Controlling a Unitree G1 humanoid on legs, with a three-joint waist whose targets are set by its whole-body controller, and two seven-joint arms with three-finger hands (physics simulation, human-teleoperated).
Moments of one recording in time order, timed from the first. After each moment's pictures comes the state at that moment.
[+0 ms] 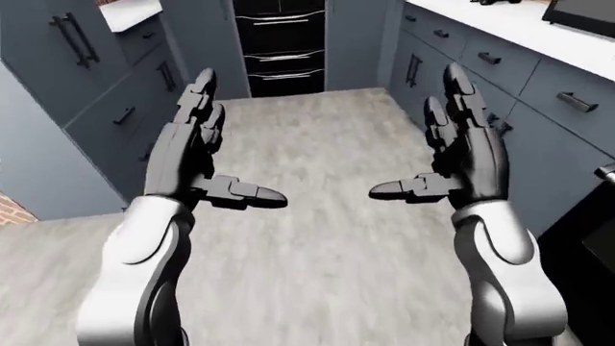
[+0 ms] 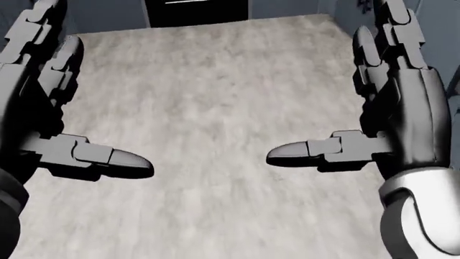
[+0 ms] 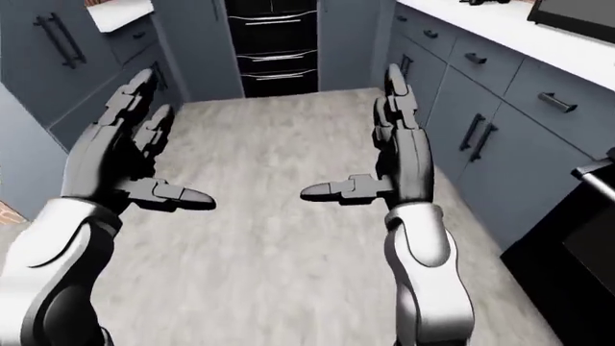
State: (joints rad) left arm -0.45 0.19 0.15 -0.75 -0.09 0.99 -0.12; right arm -0.34 -0.10 -0.11 -0.67 0.10 0.67 -0.02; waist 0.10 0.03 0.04
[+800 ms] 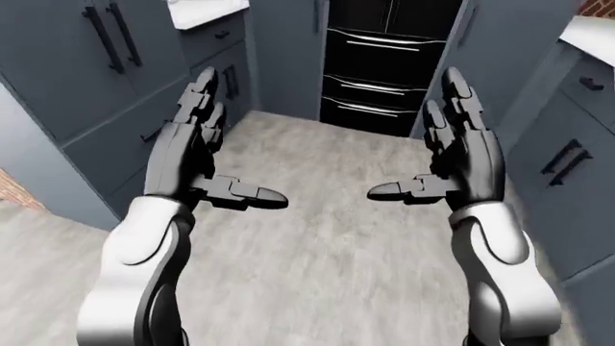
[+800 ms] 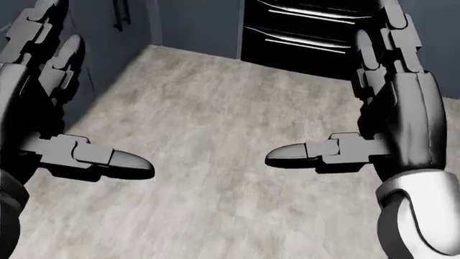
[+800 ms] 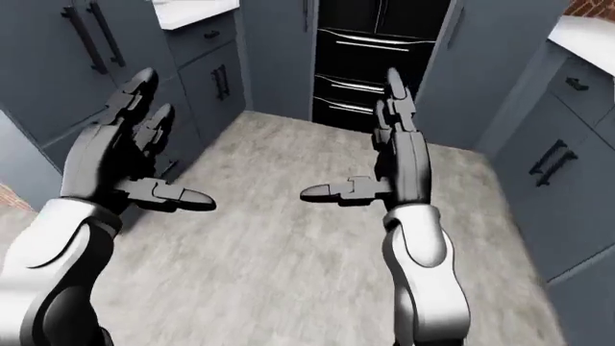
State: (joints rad) left arm -0.45 0.19 0.15 -0.75 -0.10 0.99 -0.12; right arm -0.33 -0.10 -0.10 -0.65 0.09 0.64 -0.02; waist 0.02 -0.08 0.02
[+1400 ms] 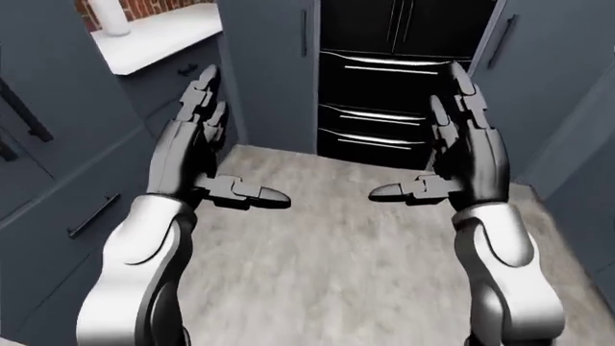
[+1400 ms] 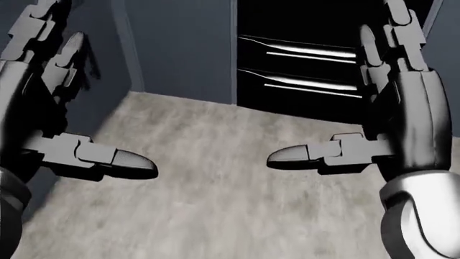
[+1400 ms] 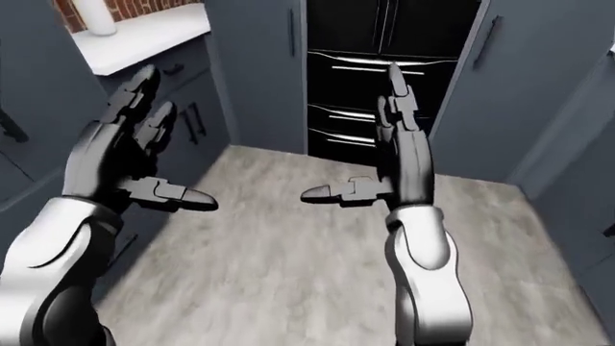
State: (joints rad) left arm -0.46 0.18 0.14 -0.76 -0.09 1.00 -0.12; right arm -0.32 -0.10 -0.10 -0.67 0.06 0.64 0.00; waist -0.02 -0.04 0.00
